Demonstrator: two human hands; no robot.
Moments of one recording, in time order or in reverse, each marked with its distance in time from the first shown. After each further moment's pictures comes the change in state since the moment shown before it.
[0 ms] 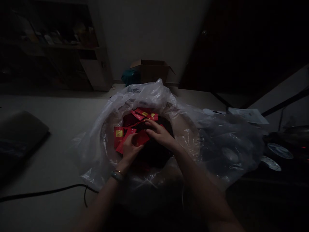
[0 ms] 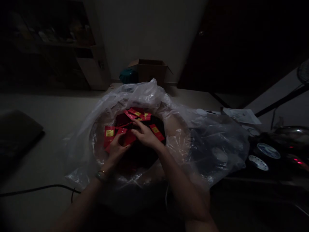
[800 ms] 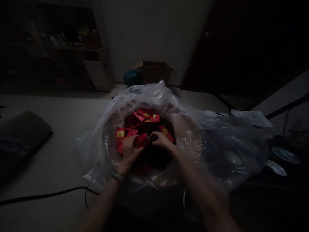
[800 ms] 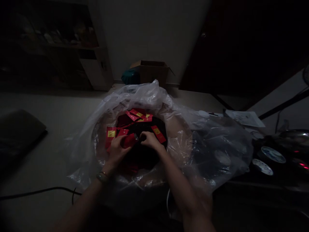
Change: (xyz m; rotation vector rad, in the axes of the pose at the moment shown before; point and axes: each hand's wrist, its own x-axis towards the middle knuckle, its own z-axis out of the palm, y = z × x) left_hand -0.004 0.001 -0.005 0.319 0.005 0.089; right_hand 0.014 0.070 -0.014 -0.735 -0.128 0.093
